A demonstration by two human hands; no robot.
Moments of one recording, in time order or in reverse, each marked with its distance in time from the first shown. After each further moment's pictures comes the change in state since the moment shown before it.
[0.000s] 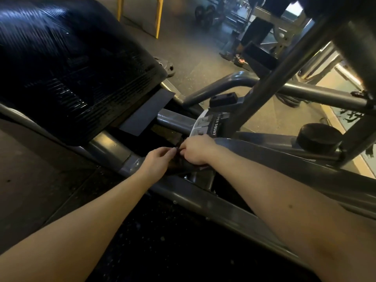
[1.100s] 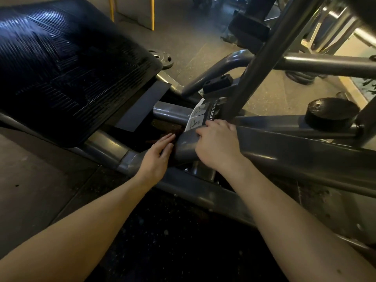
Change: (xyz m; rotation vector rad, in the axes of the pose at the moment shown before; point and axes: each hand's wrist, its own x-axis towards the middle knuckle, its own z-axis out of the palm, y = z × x) left_hand 0.016 -0.030 0.030 0.229 0.034 0.269; right_hand -0.076 0.034 0.019 0.224 0.407 0.214
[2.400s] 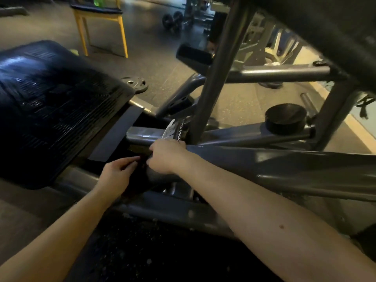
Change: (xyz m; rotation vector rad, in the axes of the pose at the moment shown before) left_hand 0.000 0.087 -0.018 0.109 0.019 -0.228; right_hand 0.031 0.008 -0.030 0.193 -0.300 -0.089
